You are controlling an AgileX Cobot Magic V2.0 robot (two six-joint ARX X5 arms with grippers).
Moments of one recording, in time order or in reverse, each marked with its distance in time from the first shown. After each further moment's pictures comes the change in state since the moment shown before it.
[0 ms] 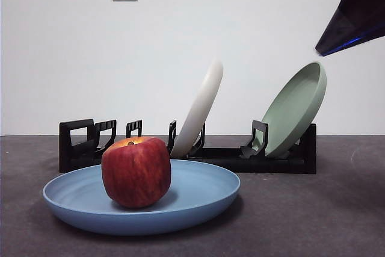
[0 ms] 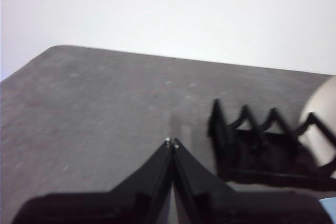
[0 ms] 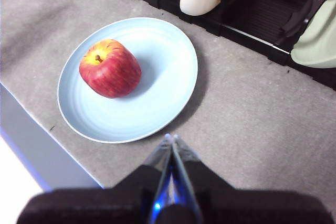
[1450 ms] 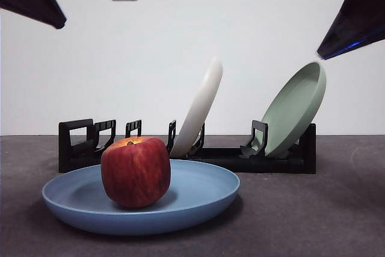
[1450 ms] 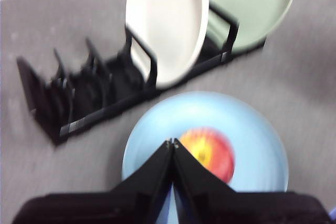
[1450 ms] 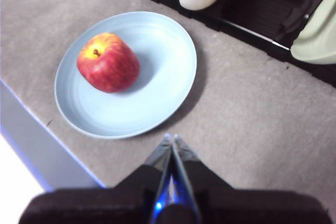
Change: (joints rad) left arm -0.835 0.616 0.393 -0.150 -0.258 -0.056; right arm -0.001 0.003 0.000 -0.003 0.000 -0.014
